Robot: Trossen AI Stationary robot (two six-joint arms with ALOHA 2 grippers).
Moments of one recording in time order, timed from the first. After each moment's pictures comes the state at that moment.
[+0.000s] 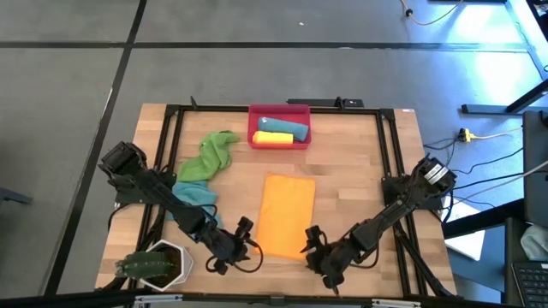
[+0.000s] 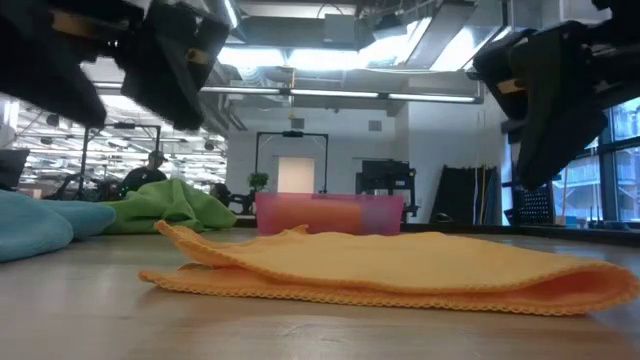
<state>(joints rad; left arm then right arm) -0.63 1.68 0.86 0.07 -0.27 0.06 0.71 1.82 1.02 -0.12 0.32 0.18</state>
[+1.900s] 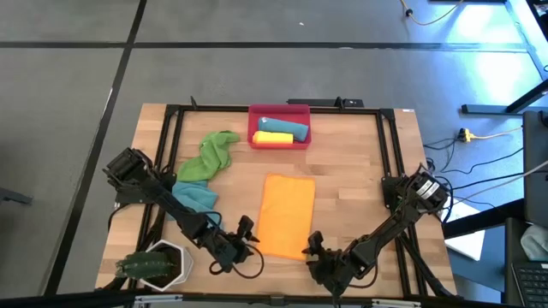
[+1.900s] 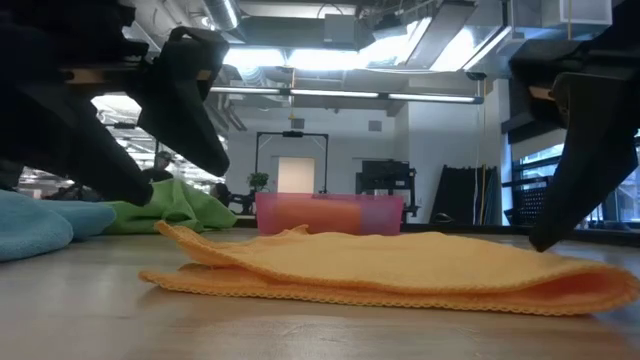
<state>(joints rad) -0.65 1.76 0.86 0.11 -0.44 0.12 0.80 1.98 1.07 -0.19 0.58 0.07</state>
